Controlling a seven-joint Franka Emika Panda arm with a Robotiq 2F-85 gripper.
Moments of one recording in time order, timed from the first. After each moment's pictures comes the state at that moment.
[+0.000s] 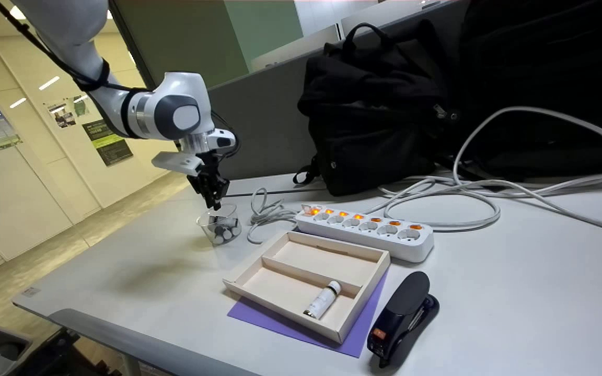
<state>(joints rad) 0.17 0.67 0.20 -1.91 0.31 2.65 0.12</state>
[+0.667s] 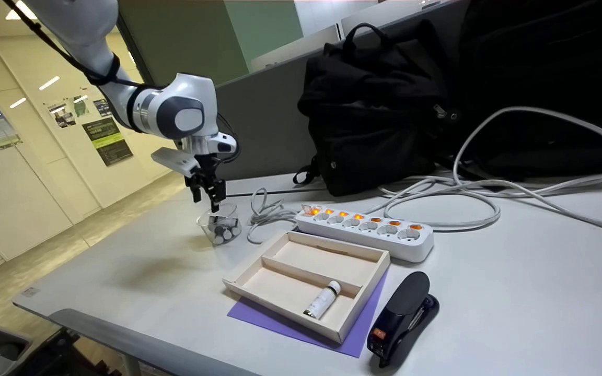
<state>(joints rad) 0.13 0.71 0.26 -1.85 0.44 2.56 0.12</state>
